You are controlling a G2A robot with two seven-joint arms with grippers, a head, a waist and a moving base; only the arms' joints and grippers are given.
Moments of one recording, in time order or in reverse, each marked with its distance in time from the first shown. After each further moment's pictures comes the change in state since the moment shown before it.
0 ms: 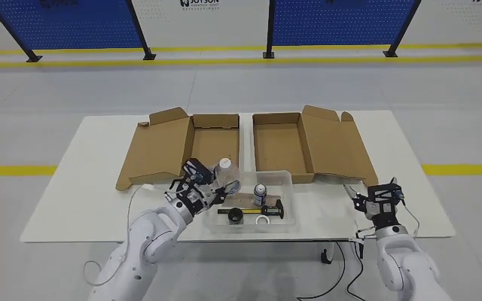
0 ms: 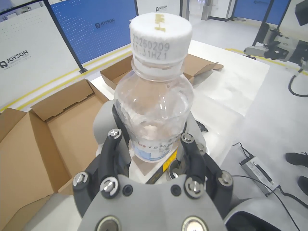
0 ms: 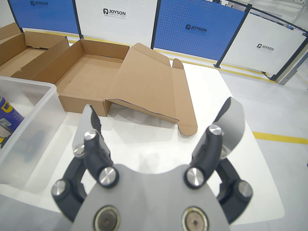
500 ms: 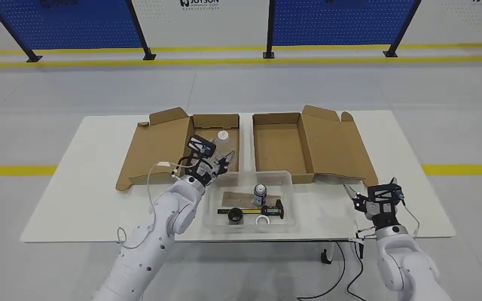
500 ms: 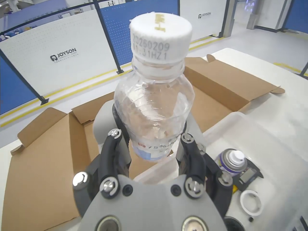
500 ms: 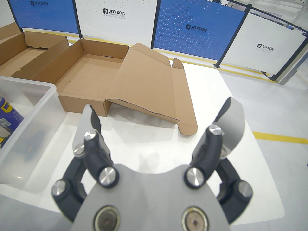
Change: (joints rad) left arm -0.250 -0.058 0.161 0.301 0.093 0.305 0.104; right arm 0.000 0.000 0.000 0.000 0.000 0.000 0.000
